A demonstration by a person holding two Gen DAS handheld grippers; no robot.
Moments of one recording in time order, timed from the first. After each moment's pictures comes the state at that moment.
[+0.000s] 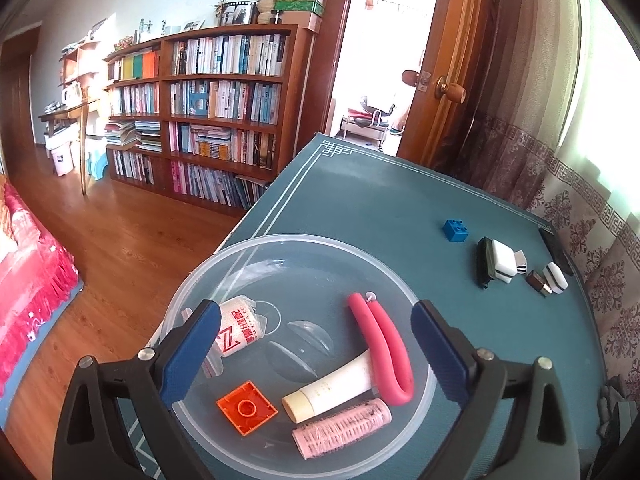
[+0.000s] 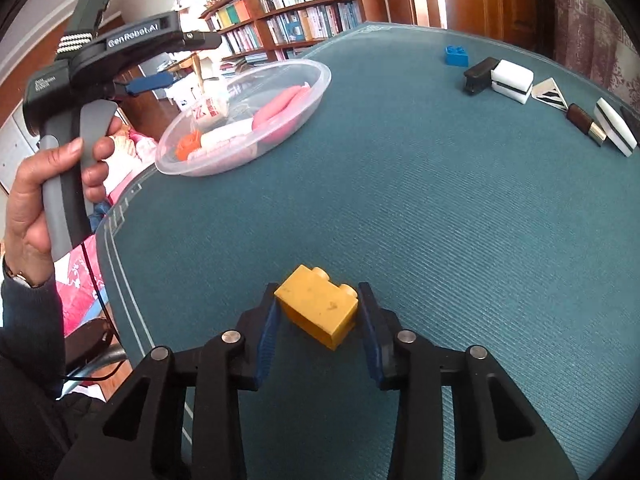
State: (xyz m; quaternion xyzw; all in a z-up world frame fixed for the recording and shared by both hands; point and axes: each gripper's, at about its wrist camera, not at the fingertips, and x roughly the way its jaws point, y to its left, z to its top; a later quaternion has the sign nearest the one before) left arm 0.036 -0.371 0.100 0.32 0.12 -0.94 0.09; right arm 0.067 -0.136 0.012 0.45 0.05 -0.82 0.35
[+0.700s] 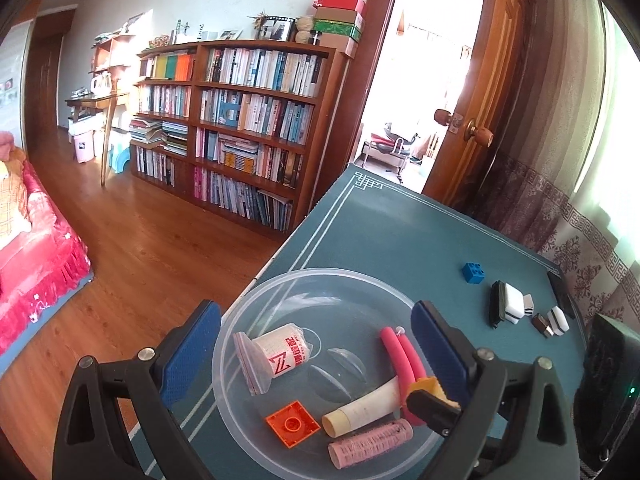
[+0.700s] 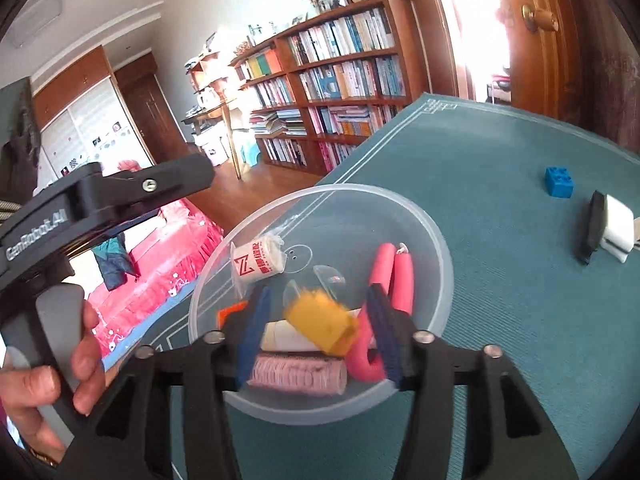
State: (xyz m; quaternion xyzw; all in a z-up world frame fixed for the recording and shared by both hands) left arm 0.055 -0.413 0.121 0.28 0.17 -0.94 0.13; right arm -0.015 -0.272 0.063 0.37 0.00 -0.84 0.39
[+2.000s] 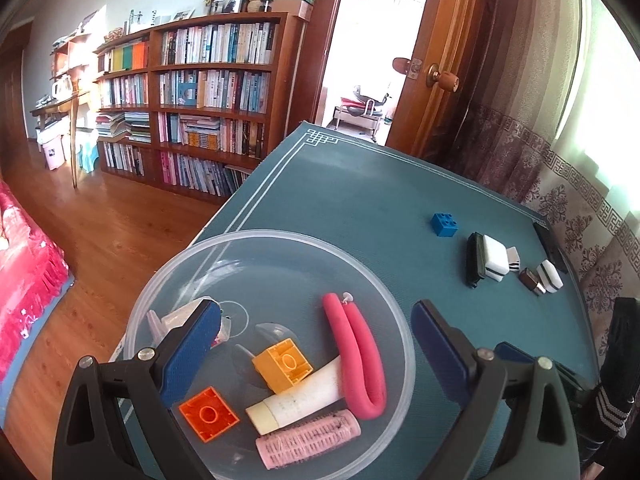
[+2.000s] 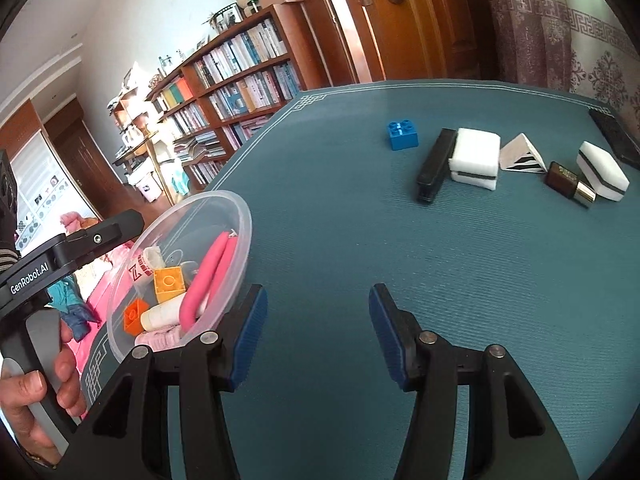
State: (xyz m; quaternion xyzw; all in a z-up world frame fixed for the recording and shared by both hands) left arm 0.014 -0.349 0.100 0.34 0.12 -0.93 0.07; right arm -0.050 -0.141 0.047 0.39 -0.06 -0.88 0.26
